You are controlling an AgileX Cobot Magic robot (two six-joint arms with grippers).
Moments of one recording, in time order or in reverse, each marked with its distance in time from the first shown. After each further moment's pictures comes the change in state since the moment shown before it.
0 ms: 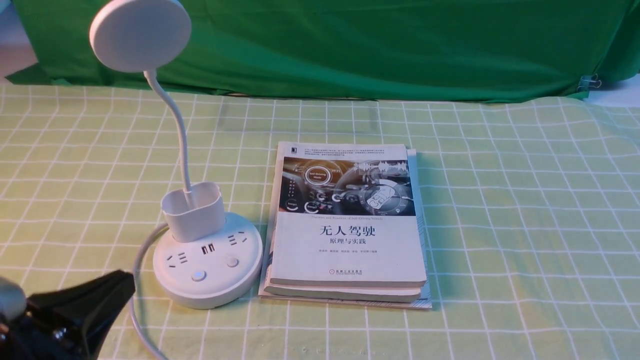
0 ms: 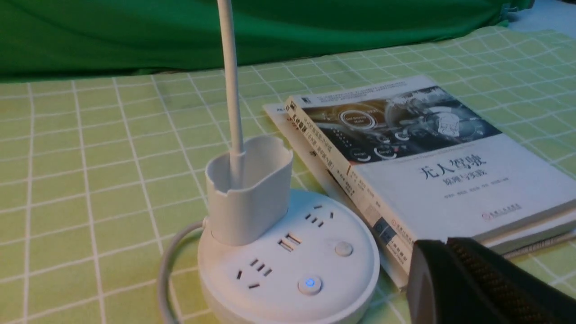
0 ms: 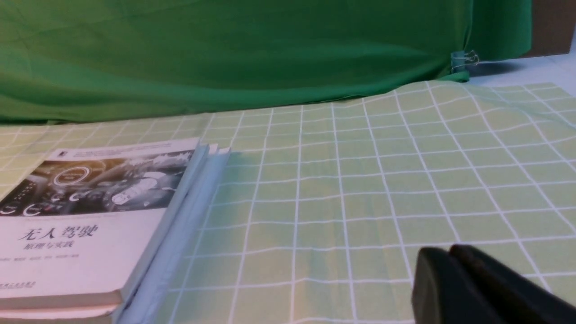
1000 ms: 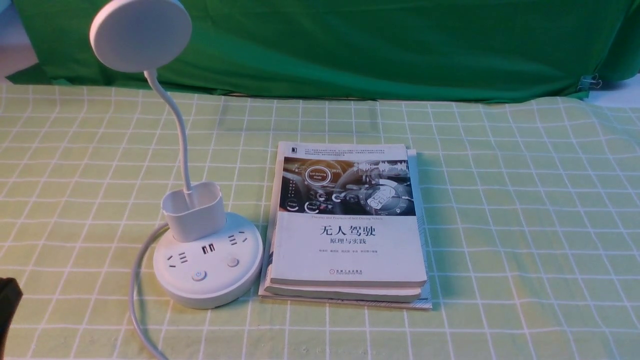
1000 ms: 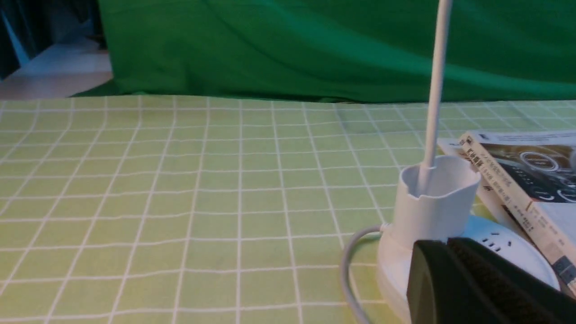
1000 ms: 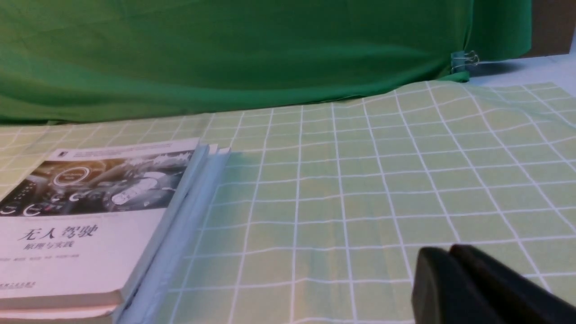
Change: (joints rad) right arm 0.000 0.000 0.000 0.000 -0.001 0.000; left arm 0.382 -0.353 0.034 0.026 0.216 0.020
